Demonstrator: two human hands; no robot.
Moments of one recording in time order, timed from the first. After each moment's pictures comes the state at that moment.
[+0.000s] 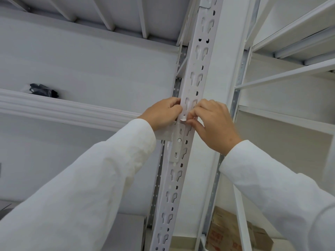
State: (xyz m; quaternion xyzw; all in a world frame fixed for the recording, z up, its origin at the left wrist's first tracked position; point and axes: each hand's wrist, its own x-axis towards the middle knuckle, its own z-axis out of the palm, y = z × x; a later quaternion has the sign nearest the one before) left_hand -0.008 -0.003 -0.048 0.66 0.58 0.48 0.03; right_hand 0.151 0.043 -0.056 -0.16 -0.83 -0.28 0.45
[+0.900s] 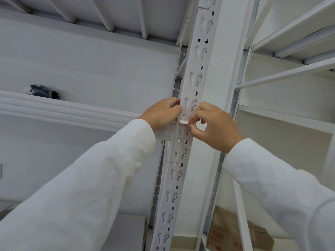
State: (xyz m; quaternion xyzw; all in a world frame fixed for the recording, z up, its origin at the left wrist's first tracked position) left_hand -0.006 -0.006 -0.049 0.65 0.59 0.48 0.03; right_hand 0.158 0.044 -0.056 -0.16 -0.86 -0.21 0.43
